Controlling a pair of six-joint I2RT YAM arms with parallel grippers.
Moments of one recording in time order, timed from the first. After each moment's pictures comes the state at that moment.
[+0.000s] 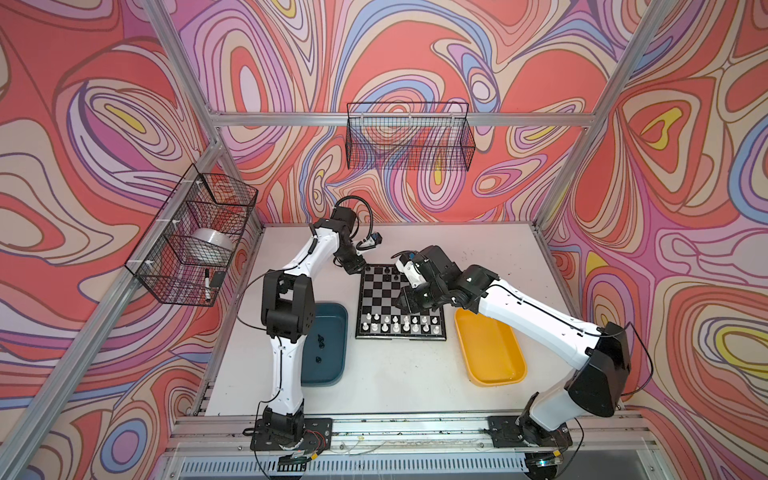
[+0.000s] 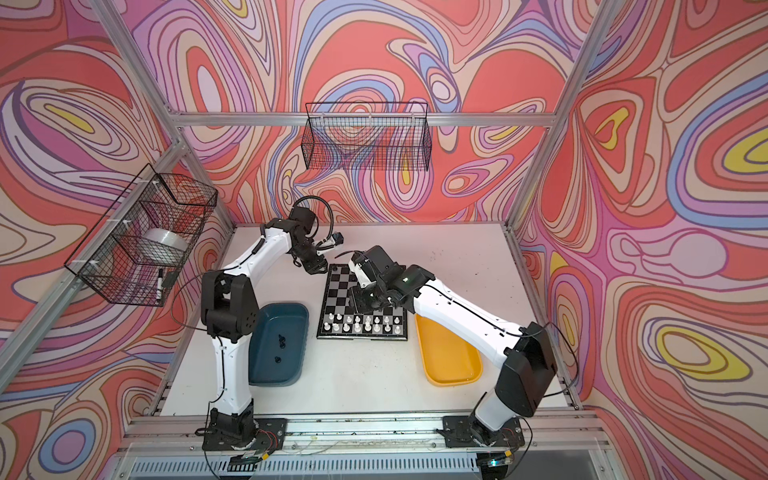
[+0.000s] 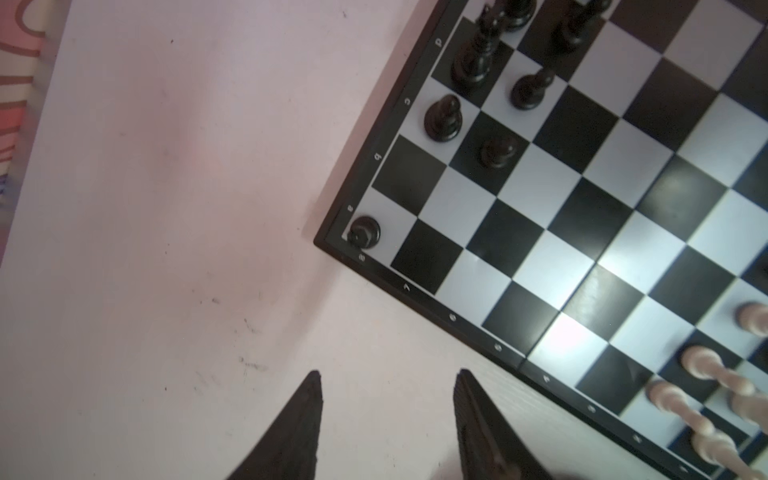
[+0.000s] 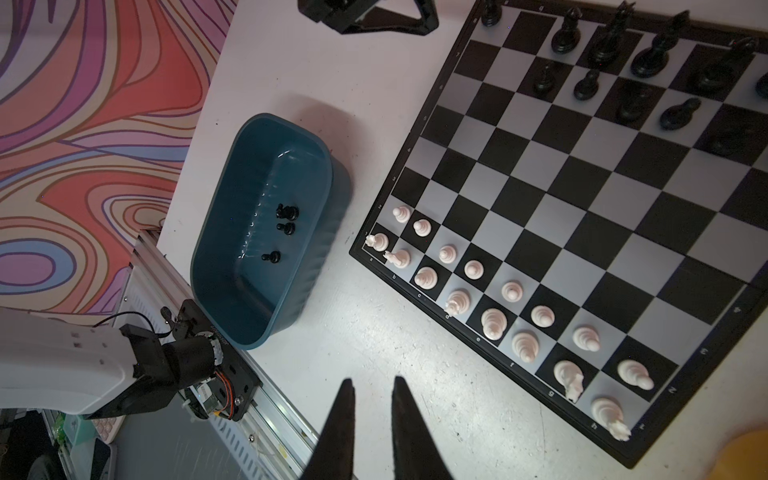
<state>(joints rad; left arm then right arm) -0.23 2.11 1.90 -1.02 0.18 0.78 0.79 1.58 1.44 -0.75 -0.23 0.47</state>
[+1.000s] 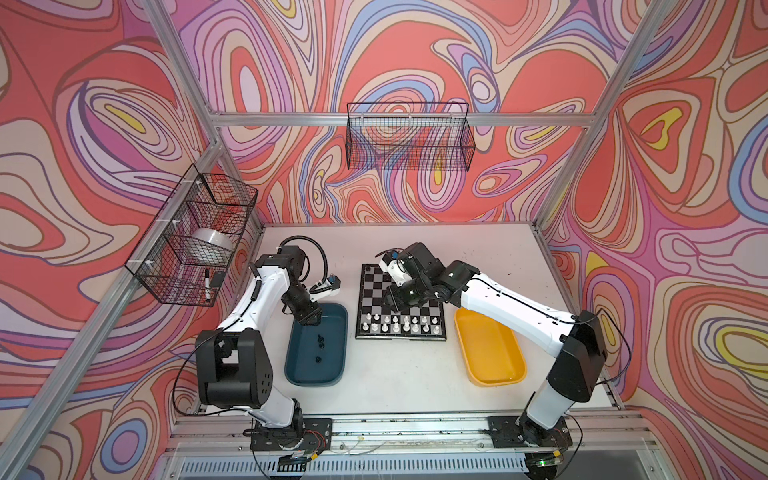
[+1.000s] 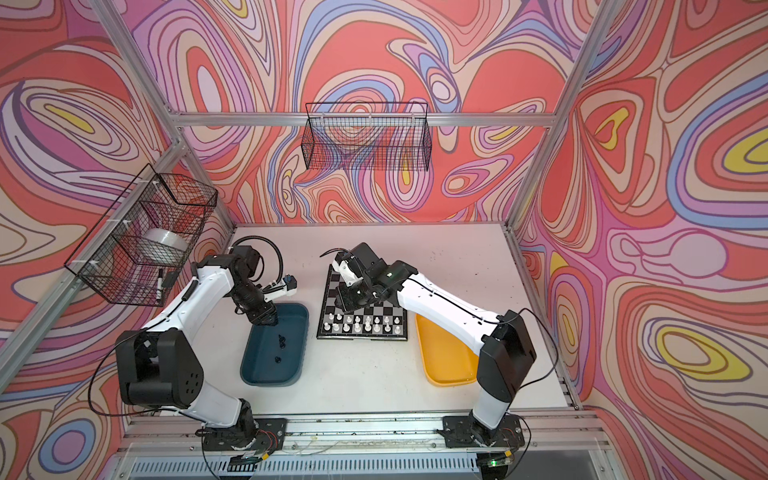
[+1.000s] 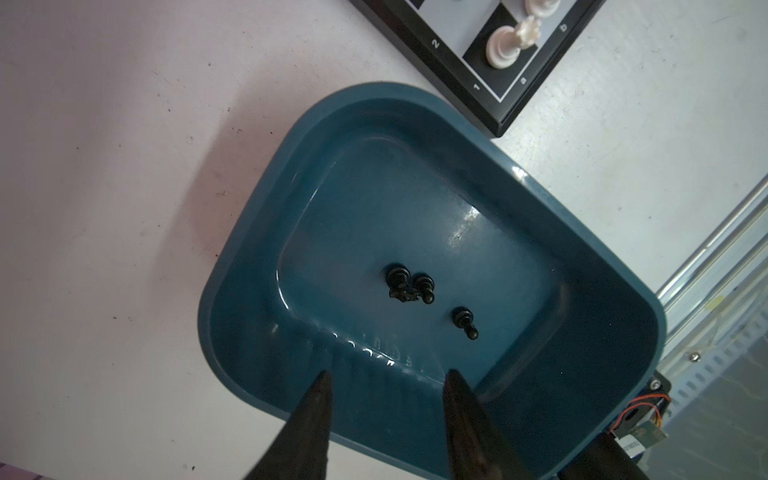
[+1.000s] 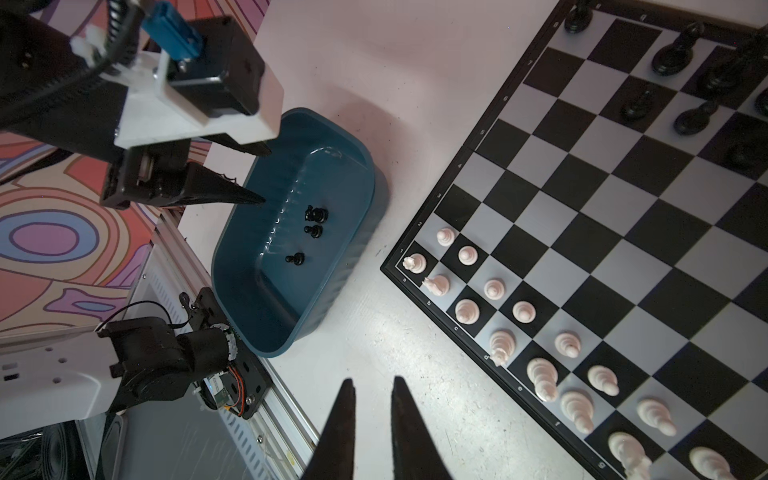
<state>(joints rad) 0.00 1.55 1.26 -1.24 0.19 0.85 0.81 1.71 1.54 -0.71 -0.30 0.42</state>
